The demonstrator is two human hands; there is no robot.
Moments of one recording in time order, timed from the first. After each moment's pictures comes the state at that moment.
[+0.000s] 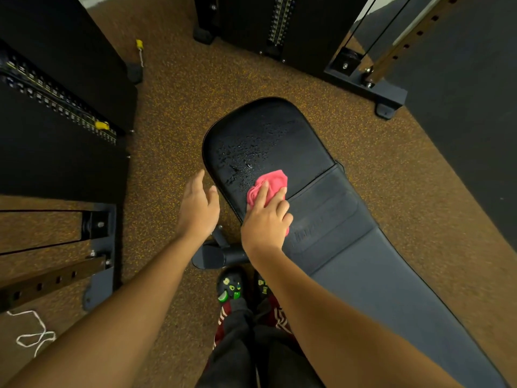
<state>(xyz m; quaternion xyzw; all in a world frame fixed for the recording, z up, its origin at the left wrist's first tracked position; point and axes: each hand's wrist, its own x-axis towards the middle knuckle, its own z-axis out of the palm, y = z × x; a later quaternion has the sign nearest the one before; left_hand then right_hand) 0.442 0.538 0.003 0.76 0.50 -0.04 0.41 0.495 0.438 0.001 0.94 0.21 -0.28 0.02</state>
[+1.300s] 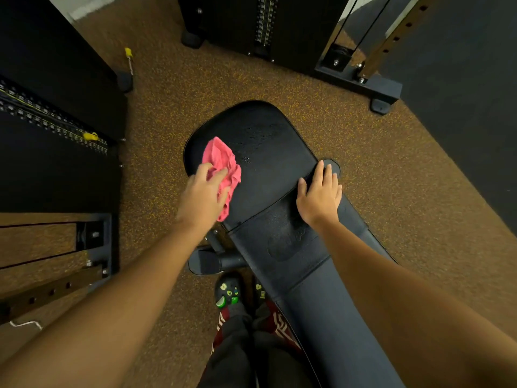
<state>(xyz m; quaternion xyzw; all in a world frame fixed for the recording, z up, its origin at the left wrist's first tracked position) 0.486 0.537 -0.006 0.92 0.30 -0.06 0.23 0.624 0.366 -0.018 0.94 0.11 -0.28 -0.14</state>
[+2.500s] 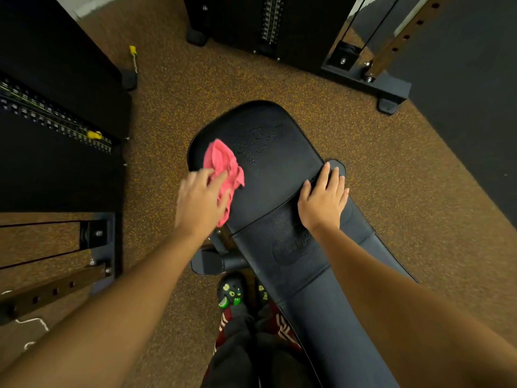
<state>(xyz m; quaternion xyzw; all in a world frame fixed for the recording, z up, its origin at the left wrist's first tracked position) 0.476 0.543 -0.012 0.96 0.25 -0.03 0.12 0.614 0.372 -0.031 0.97 0.10 -0.21 -0.12</state>
